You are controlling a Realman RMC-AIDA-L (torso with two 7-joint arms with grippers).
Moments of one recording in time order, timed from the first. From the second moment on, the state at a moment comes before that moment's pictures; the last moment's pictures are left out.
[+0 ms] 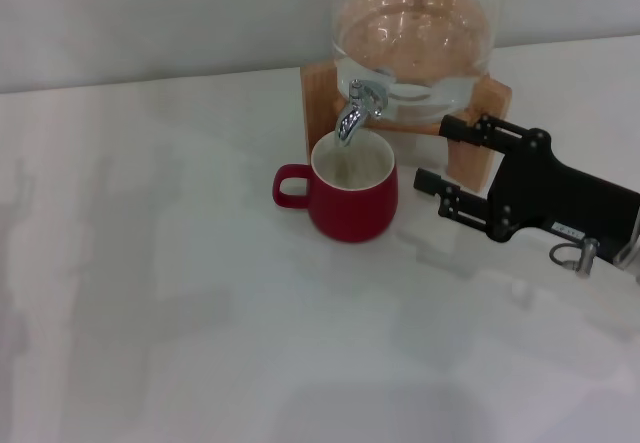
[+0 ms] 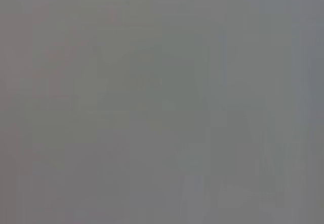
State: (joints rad) left arm -0.38 -2.08 2.21 0.42 2.09 -1.27 -2.90; right arm 0.37 2.01 -1.12 -0.36 2.04 1.56 -2.52
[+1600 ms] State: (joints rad) left arm -0.42 -2.08 2.25 0.41 2.10 -1.23 -2.91; right arm 0.48 2.03 -1.25 -0.35 2.07 1.46 -2.52
